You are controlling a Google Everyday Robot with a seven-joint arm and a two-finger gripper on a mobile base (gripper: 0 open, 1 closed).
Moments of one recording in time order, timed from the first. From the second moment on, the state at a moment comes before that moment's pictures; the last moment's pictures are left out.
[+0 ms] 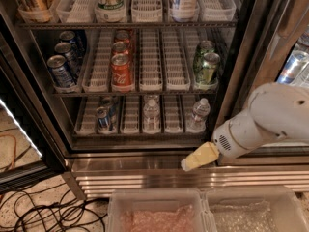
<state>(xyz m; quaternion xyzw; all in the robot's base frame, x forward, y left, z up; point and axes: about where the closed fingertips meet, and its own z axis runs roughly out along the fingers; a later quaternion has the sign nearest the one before) 0.468 -0.161 0.735 -0.27 0.94 0.12 0.17</state>
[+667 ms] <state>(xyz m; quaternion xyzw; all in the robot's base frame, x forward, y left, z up) 0.513 -0.157 0.673 -0.17 0.95 0.10 0.23</state>
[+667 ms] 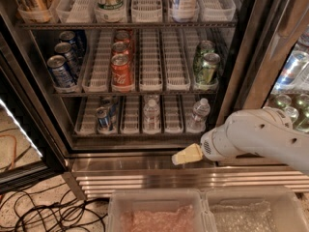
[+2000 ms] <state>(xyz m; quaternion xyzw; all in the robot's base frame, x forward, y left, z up) 0.546 -0.149 0.657 -0.13 0.94 0.11 0.29</state>
